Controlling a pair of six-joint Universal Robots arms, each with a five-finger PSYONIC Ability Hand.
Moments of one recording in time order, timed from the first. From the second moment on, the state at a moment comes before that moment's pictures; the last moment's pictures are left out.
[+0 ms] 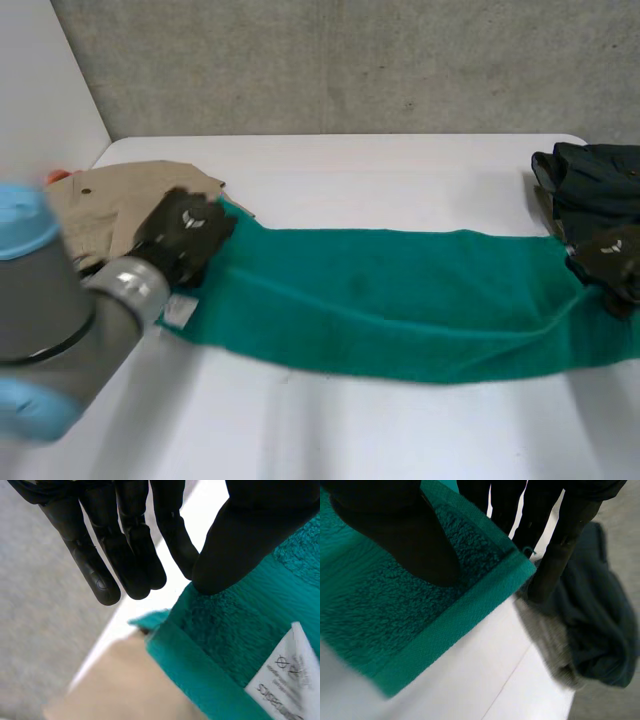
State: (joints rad) left arm 4.31 -1.84 -1.68 3.33 -1.44 3.82; right arm 1.51 -1.29 1.66 0.14 1.33 2.21; left_hand 1.17 1.20 1.19 1.20 0.98; right_hand 1.13 1.18 1.19 1.20 1.02
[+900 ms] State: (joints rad) left arm 4.22 -2.34 -1.07 3.46 -1.57 3.74; right arm 1.70 -1.03 1.33 -0.17 1.50 2.43; left_hand 0.19 0.21 0.21 0.20 0.05; right_hand 0.23 0.22 0.21 0.21 0.05
